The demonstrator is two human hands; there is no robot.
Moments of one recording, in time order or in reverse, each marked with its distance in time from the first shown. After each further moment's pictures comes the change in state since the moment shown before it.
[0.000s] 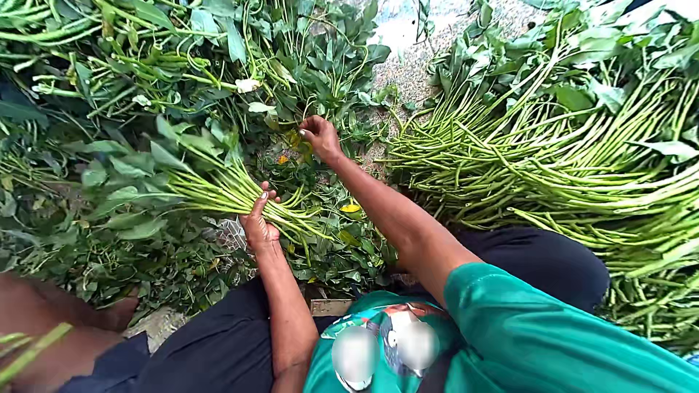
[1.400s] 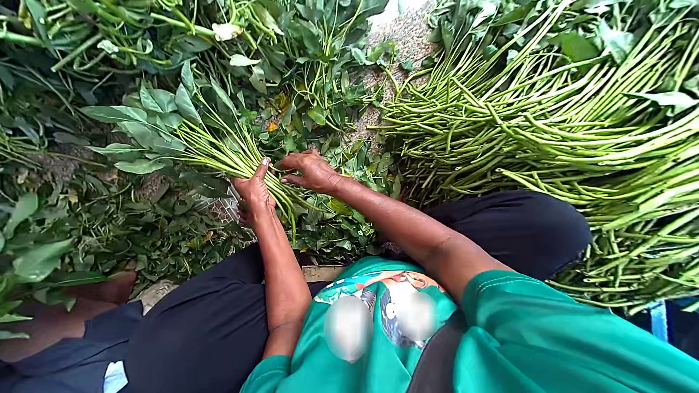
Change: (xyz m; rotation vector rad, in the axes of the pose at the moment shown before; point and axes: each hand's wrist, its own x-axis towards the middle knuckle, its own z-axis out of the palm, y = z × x) left_hand 0.002 -0.023 0.005 0.270 0.094 0.067; right_hand -0.142 -0.023 0.012 -0.343 -0.477 -0.291
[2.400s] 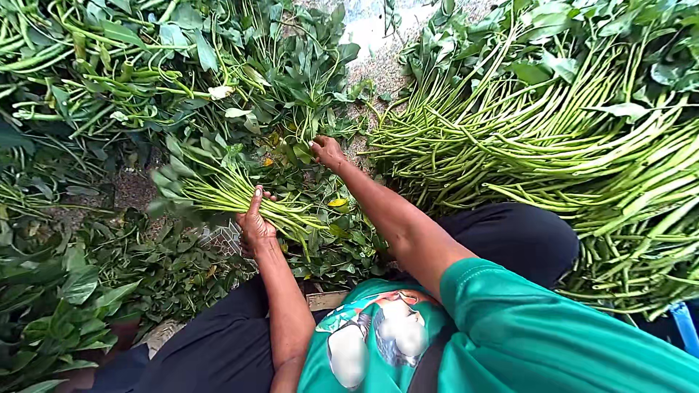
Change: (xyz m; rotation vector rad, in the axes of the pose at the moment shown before) left_hand -0.005 0.005 0.004 -0.245 -0.111 -0.045; right_hand 0.049 0.107 -0.062 0.363 0.340 0.684
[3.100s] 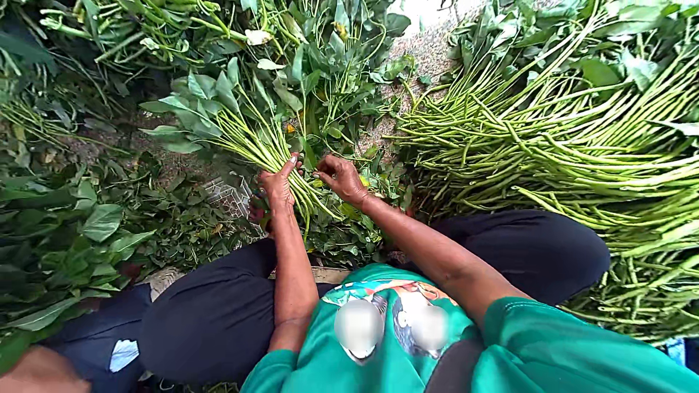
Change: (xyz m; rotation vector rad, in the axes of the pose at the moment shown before) left_hand -0.002 -0.008 0.005 0.177 0.006 -0.067; right_hand -0.131 0.013 0.044 -0.151 -0.100 -0.610
